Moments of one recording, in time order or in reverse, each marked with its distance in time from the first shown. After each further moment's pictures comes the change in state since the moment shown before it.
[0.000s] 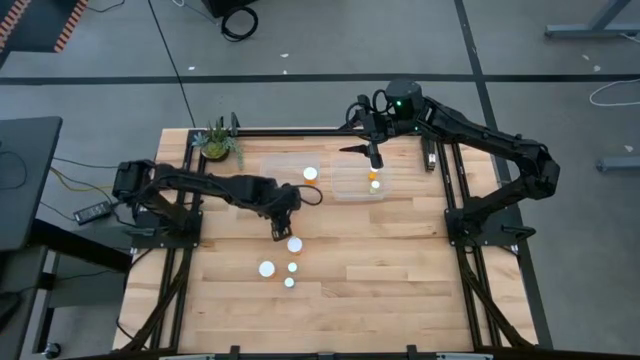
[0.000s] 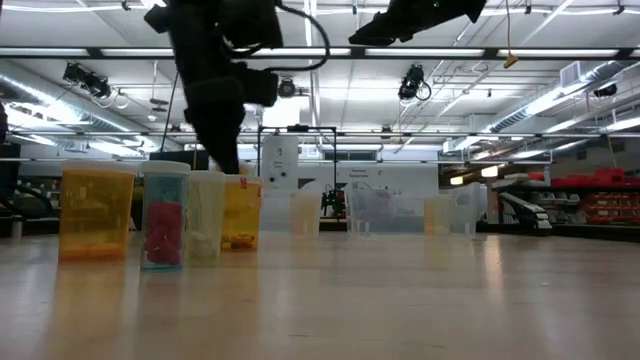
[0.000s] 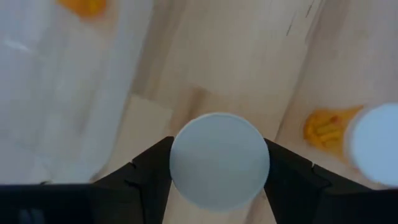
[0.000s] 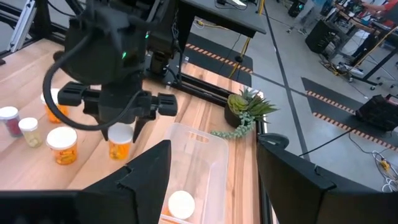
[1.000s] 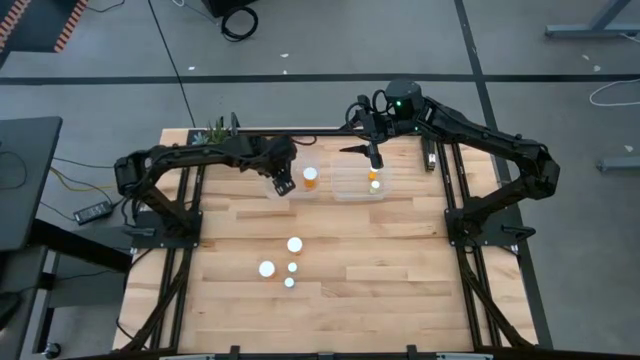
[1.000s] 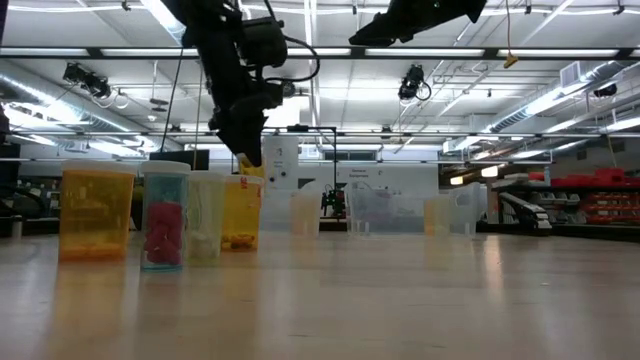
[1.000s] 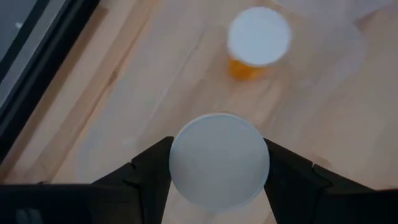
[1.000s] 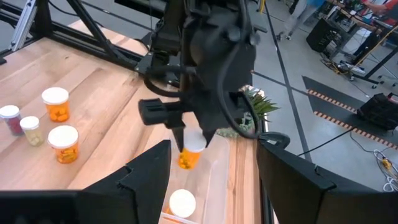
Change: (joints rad) left arm 0.346 0.010 0.119 -0.035 -0.027 0.126; right arm 0.000 0.000 0.000 -0.006 0.000 -0.001
